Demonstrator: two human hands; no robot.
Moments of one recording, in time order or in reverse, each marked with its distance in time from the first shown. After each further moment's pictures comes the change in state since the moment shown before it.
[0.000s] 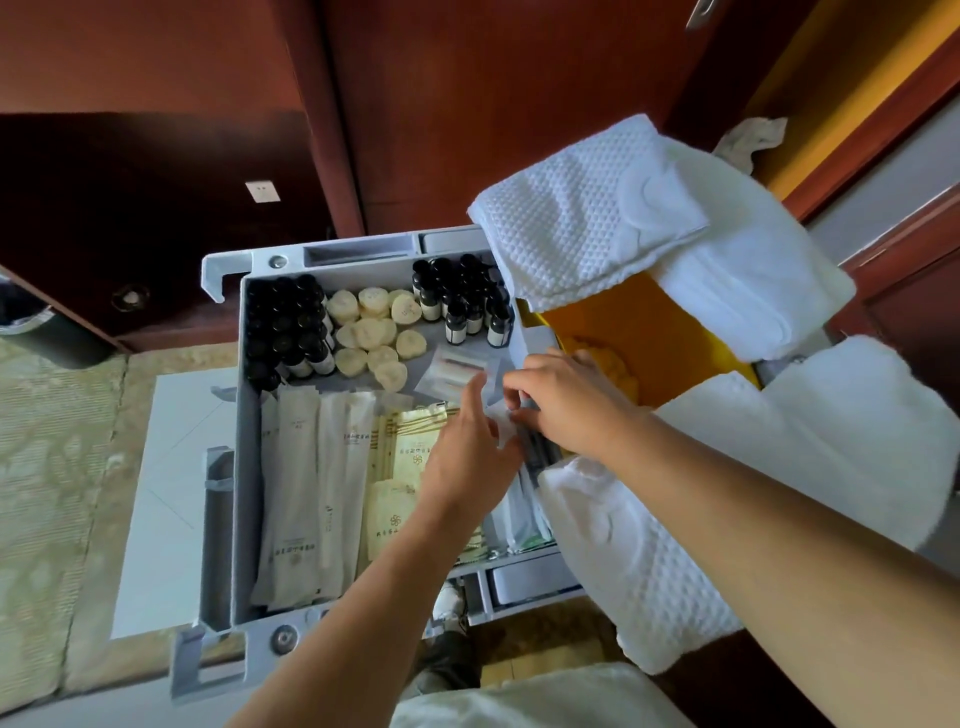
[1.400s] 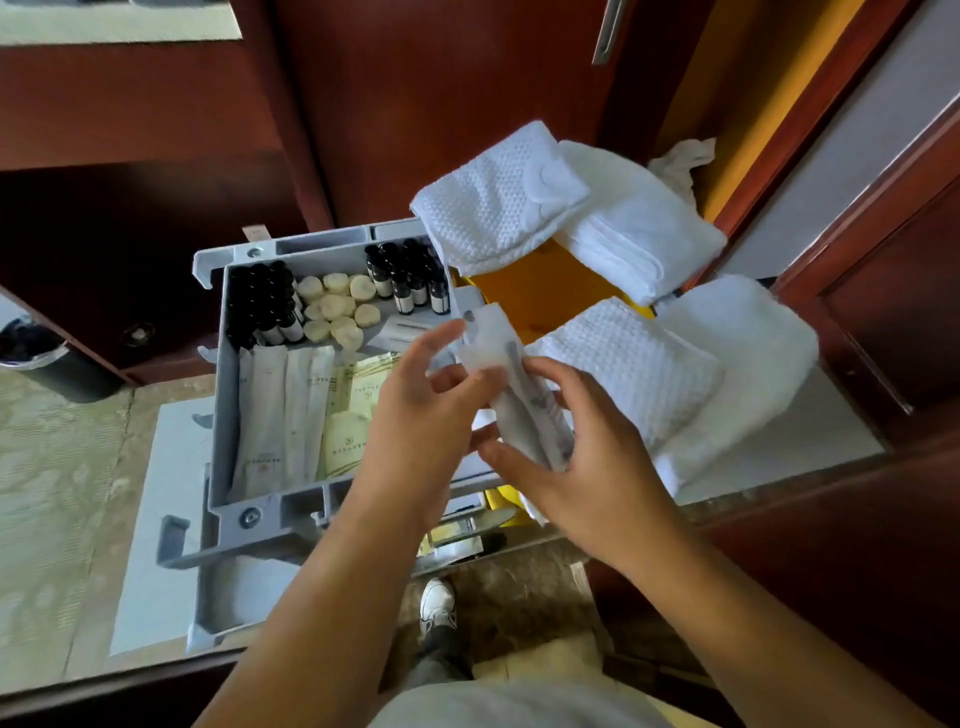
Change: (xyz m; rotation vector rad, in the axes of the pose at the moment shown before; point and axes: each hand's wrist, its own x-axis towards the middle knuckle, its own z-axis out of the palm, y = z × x) left_hand -0.184 0.111 -0.017 -0.855 -0.003 -0.023; right_hand -0.250 -0.061 -0.010 0.779 0.478 0.168
